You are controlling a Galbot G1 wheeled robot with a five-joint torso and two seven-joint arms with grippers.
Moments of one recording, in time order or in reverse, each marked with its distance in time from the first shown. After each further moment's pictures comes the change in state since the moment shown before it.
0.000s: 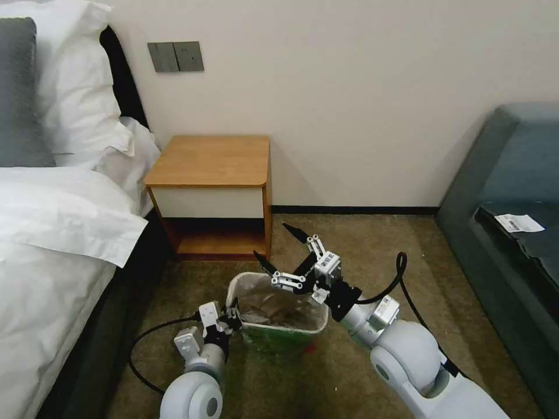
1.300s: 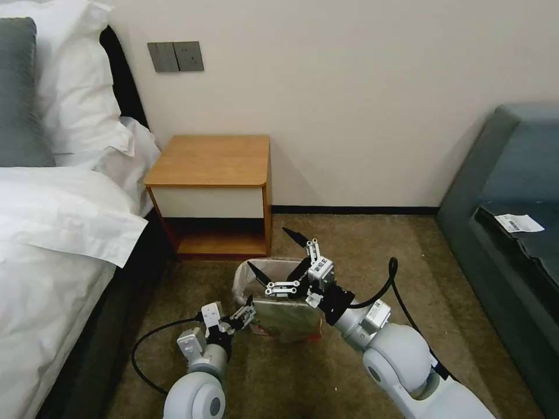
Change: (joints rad) left arm 0.015 -0.004 -0.001 -0.034 0.028 -0.035 0.012; right arm 0.005 0.027 -0.013 -0.031 -0.021 0.007 -0.018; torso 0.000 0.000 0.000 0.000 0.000
